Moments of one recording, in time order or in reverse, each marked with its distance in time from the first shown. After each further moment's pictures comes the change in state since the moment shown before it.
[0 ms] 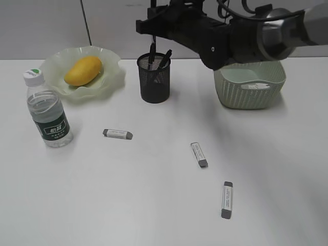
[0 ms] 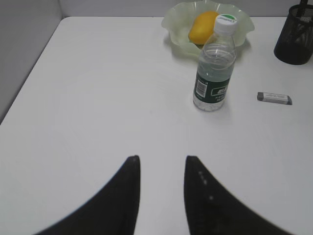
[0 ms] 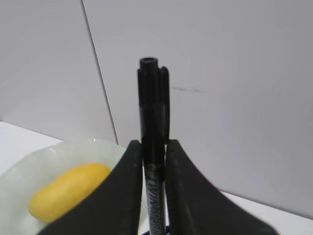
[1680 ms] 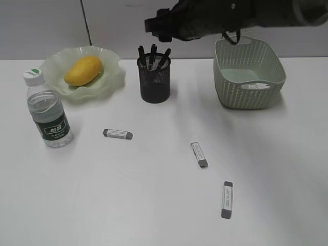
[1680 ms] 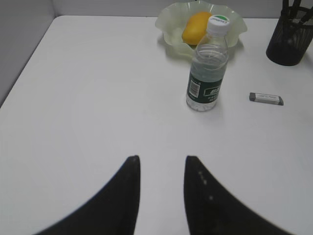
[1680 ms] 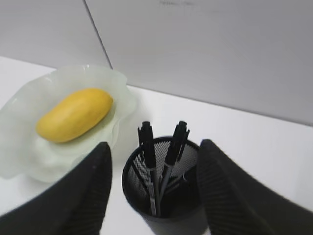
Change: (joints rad) left arm 0.000 0.000 0.000 -0.014 0.000 0.000; right arm -0.012 -0.105 -0.010 0.037 0.464 0.028
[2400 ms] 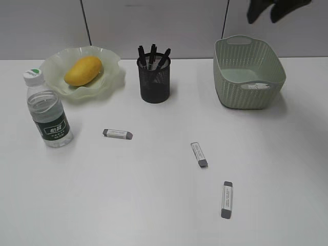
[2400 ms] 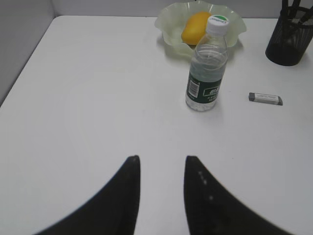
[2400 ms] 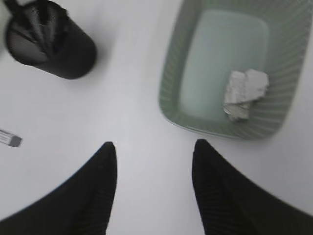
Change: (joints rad) left arm 0.000 0.000 0.000 -0.002 0.000 0.000; right arm -0.218 -0.138 -0.394 -0.045 1.134 0.023
